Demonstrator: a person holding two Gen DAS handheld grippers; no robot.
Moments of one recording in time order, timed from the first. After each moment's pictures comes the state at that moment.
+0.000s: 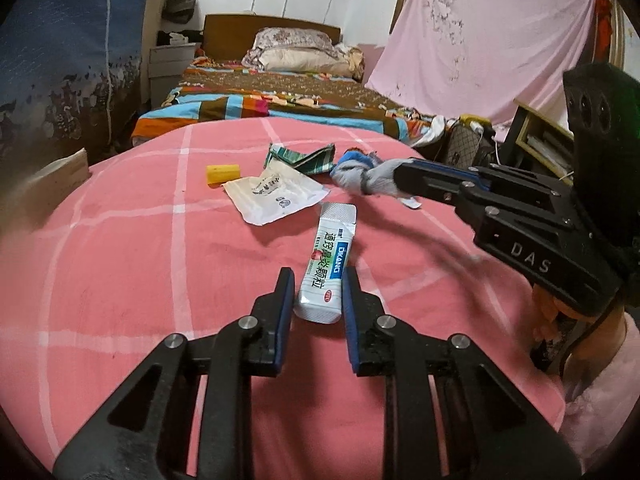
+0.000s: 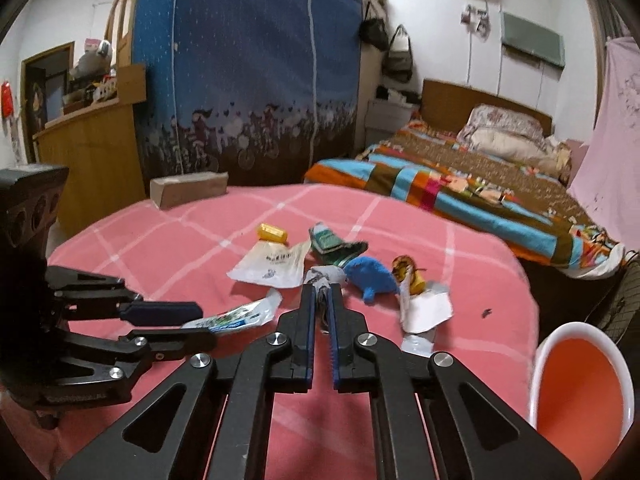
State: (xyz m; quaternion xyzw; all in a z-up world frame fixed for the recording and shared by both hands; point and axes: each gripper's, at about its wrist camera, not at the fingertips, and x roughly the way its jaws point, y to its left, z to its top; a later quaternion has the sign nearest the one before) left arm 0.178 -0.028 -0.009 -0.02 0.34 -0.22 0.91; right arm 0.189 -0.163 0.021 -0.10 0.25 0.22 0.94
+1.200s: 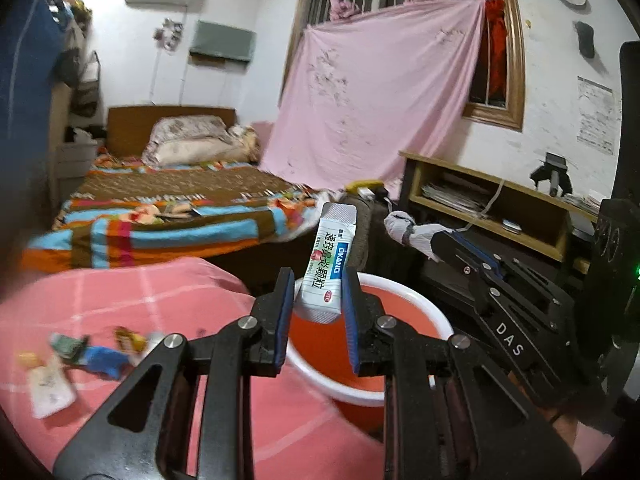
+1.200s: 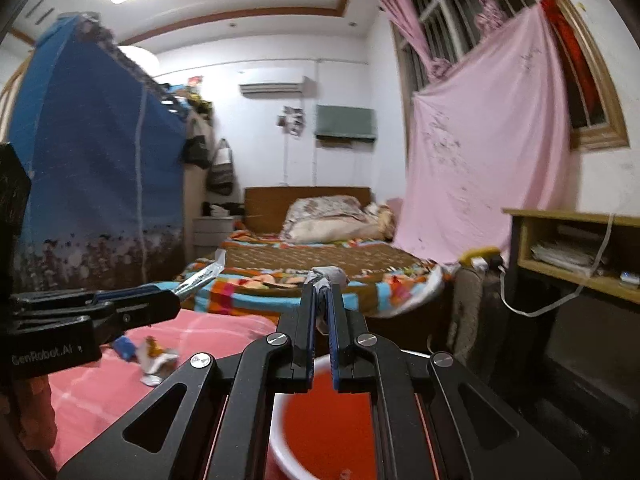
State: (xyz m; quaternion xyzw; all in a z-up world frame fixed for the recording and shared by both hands) left arm 0.186 -0.204 0.061 -0.01 0.18 -0.39 0.90; right arm 0.109 -0.339 0.059 -0.01 0.04 -0.08 1.00
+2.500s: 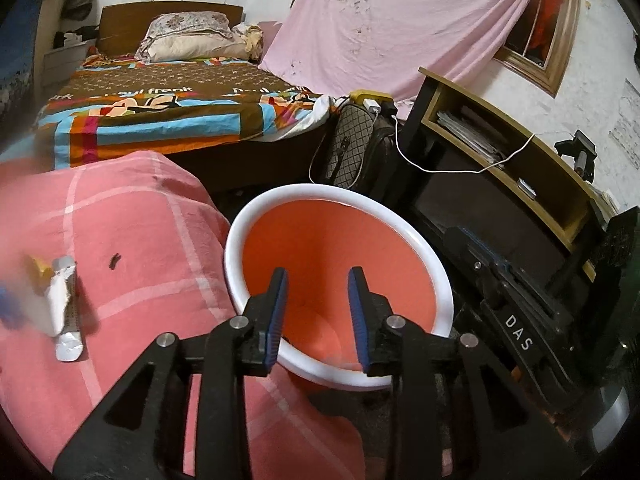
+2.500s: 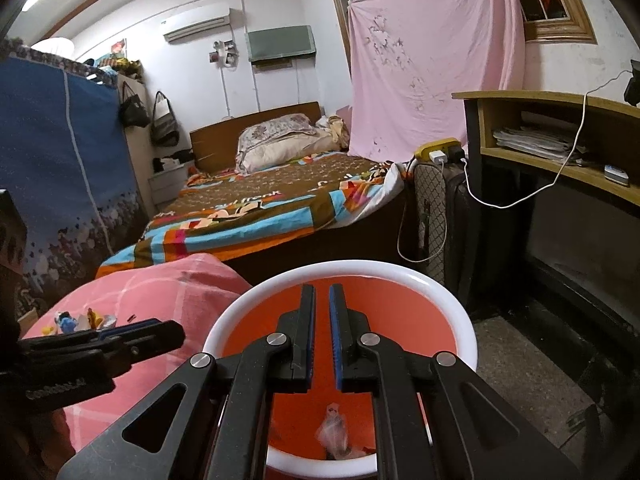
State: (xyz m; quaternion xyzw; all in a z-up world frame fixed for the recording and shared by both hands) left arm 0.222 -0.277 0.018 -0.01 0.36 -0.37 0.86; right arm 0.132 -0.406 0.024 0.10 0.18 -0.14 0.97
